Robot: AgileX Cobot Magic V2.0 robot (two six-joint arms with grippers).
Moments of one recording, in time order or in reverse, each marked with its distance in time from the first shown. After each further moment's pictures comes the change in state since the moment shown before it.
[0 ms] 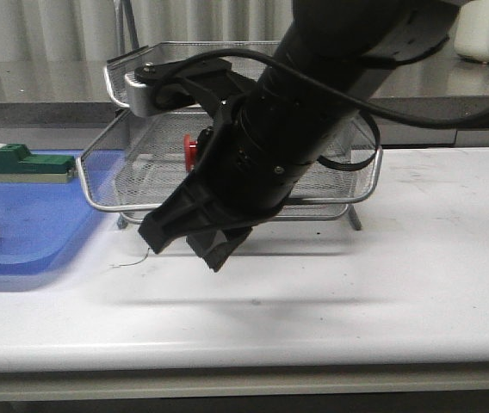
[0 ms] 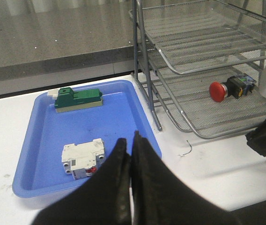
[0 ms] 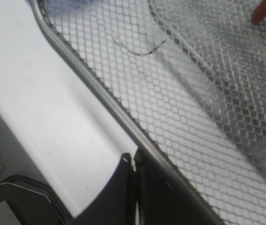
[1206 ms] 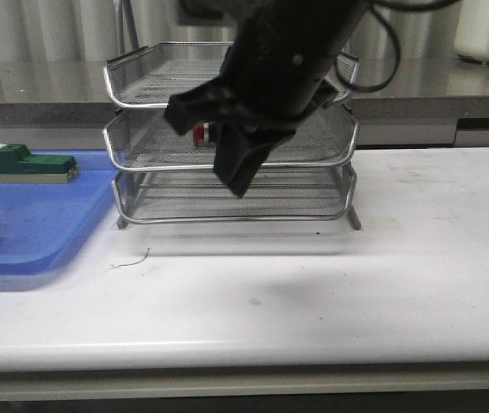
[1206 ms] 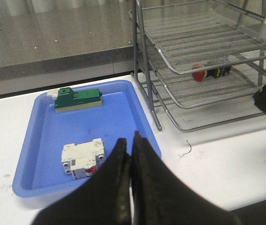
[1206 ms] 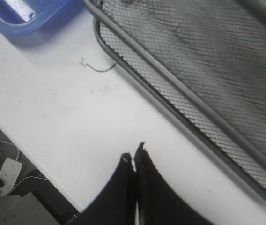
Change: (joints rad) left arm 0.000 0.000 0.000 0.000 0.000 0.000; right arm -0.132 -0.061 -0.226 0.067 0.378 -0.002
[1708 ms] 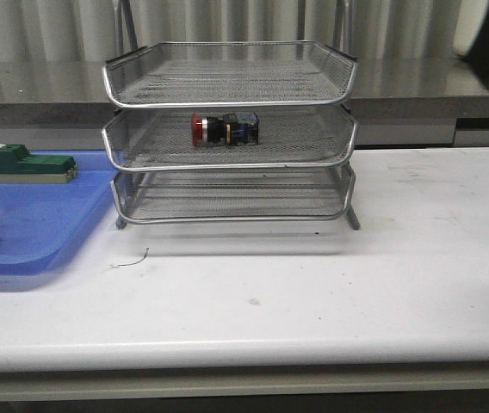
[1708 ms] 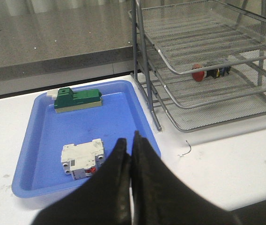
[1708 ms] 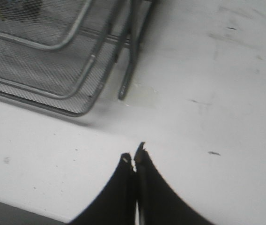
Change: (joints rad) left arm 0.000 0.000 0.000 0.000 0.000 0.000; right arm -0.461 -0.497 0.329 0.000 0.018 0.016
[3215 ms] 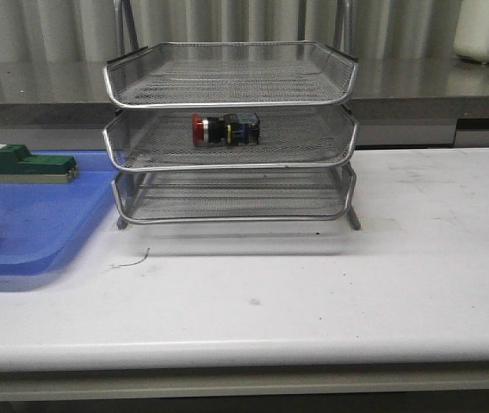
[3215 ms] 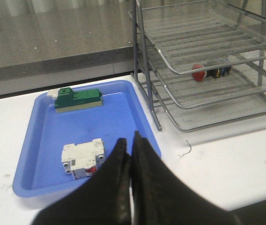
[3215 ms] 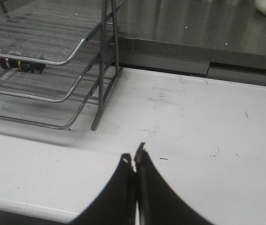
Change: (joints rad) left arm 0.000 0.000 0.000 0.000 0.000 0.000; right arm -0.061 -1.059 0.670 -0.045 -0.195 0.000
